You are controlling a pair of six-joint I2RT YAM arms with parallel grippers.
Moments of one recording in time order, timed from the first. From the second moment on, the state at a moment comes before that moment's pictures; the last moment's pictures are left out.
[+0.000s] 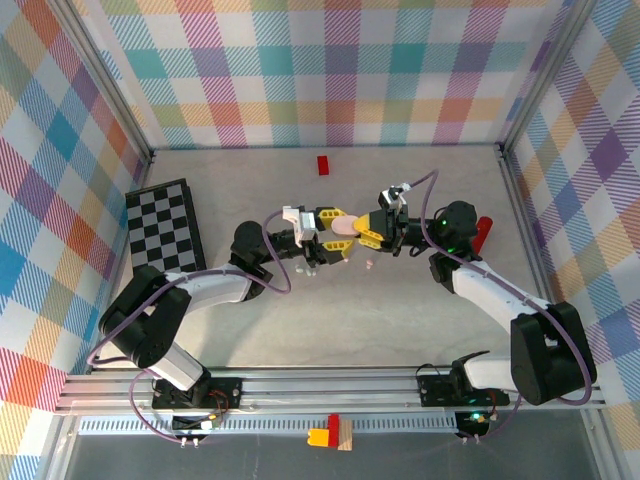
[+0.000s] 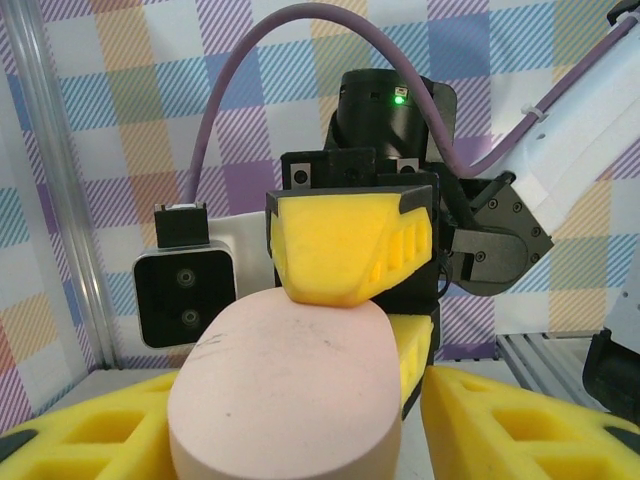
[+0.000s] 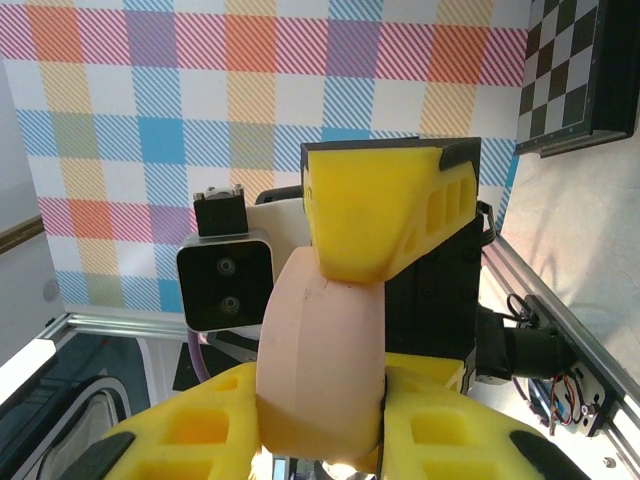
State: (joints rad) left arm -0.64 1.57 0.73 1.20 0.79 -0.12; right arm 0.33 1.30 0.68 0.88 -1.21 1.73
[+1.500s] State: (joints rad) left arm -0.63 1.58 0.73 1.20 0.84 -0.06; right arm 0.33 1.12 0.82 0.24 -1.09 1.26
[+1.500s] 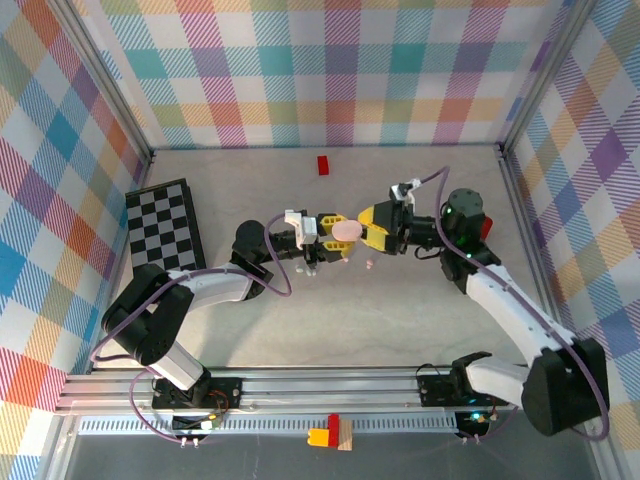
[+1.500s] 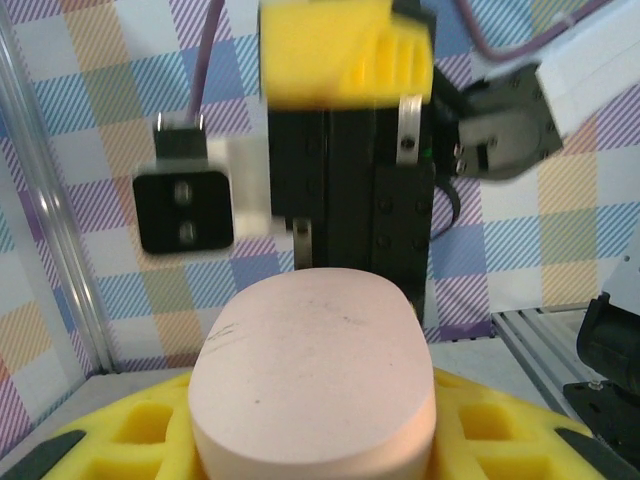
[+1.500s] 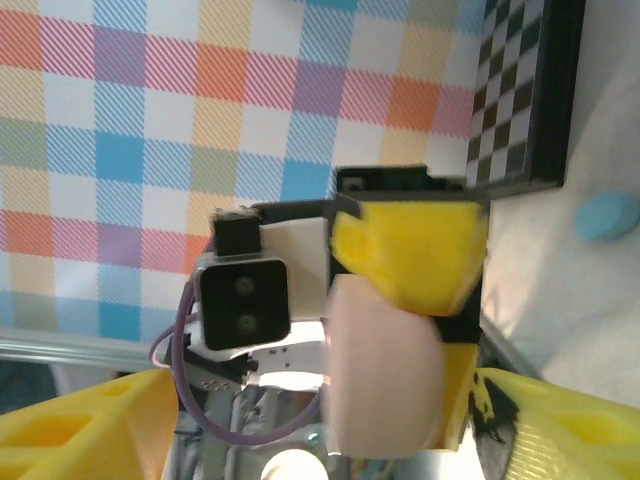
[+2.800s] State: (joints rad) left arm -0.60 1.48 0.69 0.86 0.93 -0.08; right arm 0.62 1.13 1.17 -0.60 -0.25 -0.15
